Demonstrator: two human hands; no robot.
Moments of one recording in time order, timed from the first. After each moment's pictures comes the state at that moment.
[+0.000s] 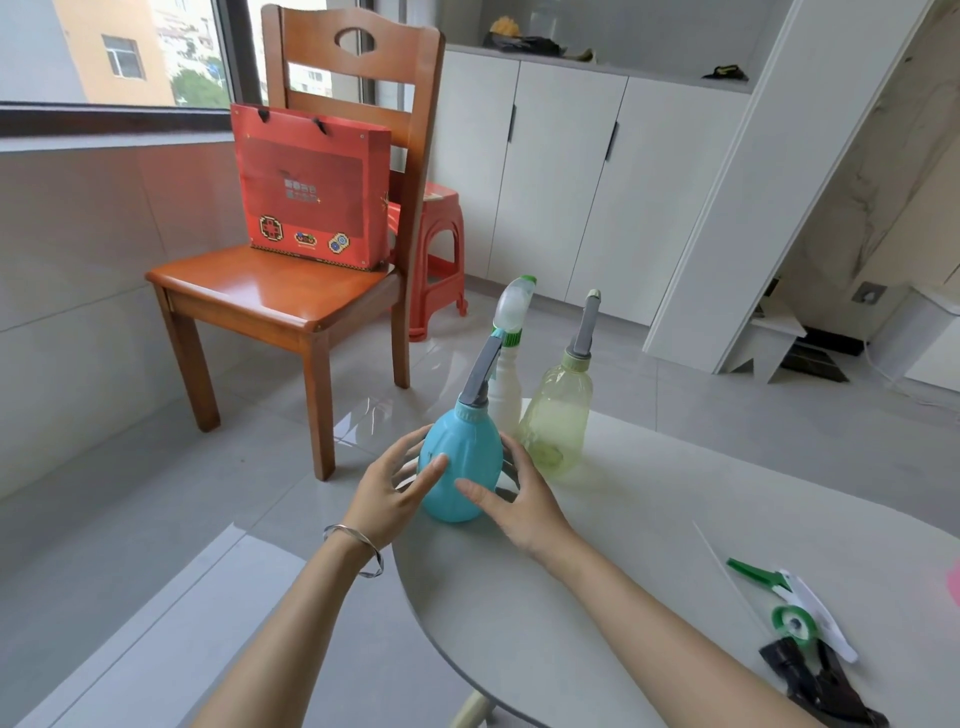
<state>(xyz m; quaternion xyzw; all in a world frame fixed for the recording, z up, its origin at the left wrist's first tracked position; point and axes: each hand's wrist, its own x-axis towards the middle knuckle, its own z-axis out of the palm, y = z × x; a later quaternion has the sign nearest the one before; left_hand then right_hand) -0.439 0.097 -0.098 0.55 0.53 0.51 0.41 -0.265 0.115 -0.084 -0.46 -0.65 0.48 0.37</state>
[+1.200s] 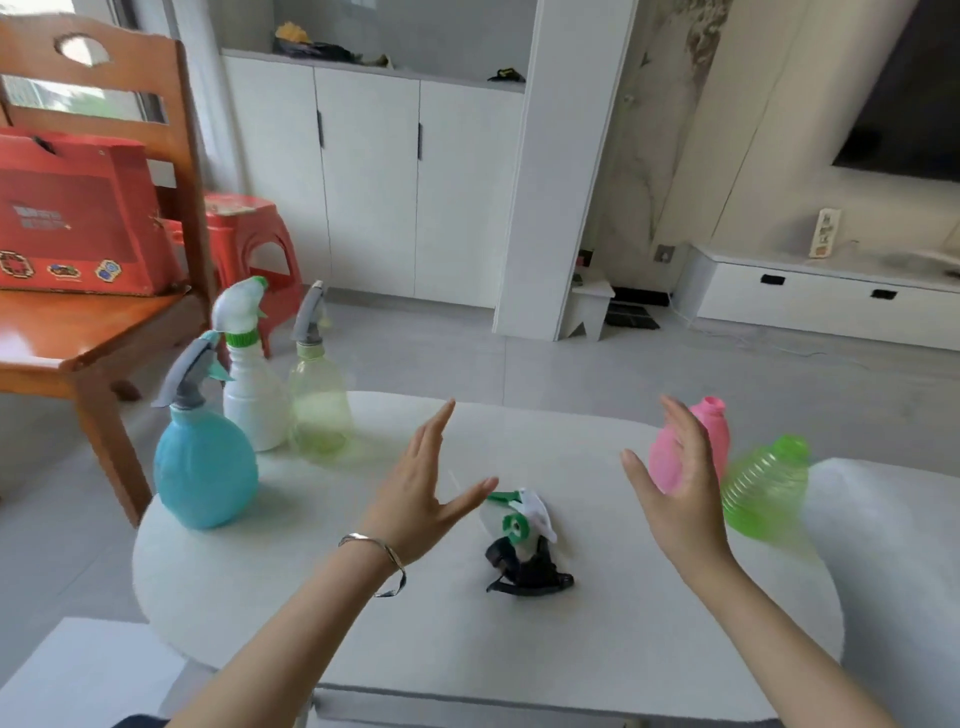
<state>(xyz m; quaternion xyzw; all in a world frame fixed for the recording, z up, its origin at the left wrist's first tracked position) -0.183 0.044 -0.029 0.78 0.44 0.37 0.25 0.074 -0.001 -0.014 -0.59 -0.57 0.08 0.56</state>
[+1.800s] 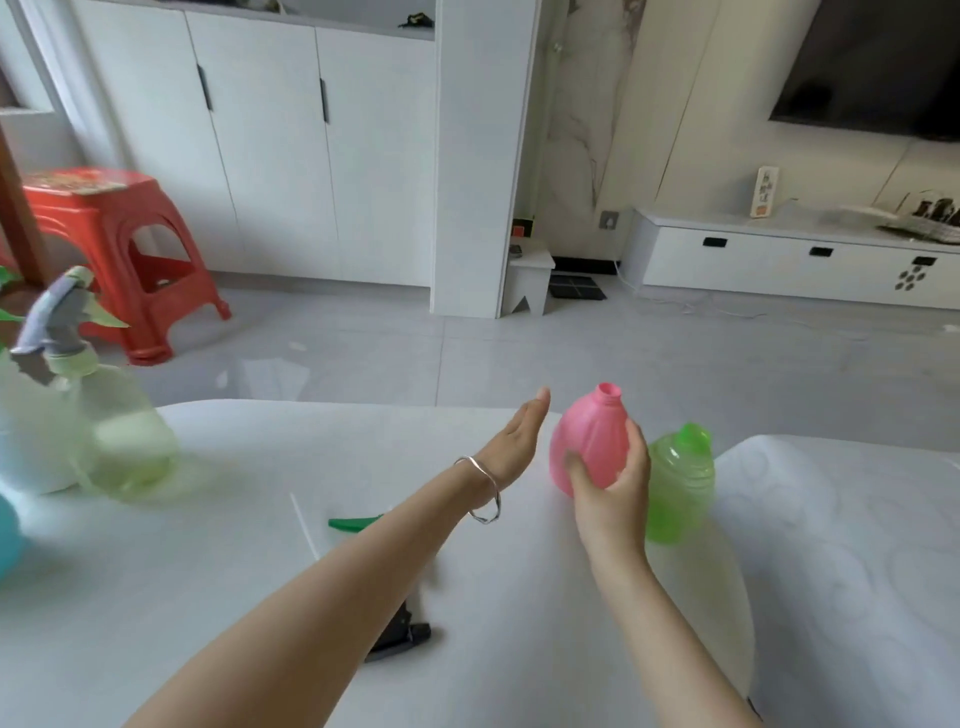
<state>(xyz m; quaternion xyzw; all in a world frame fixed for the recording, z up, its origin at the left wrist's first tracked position) 0.071 0.126 -0.037 0.66 0.39 0.24 0.59 0.162 0.045 -0.058 -0.66 -0.36 0.17 0.64</state>
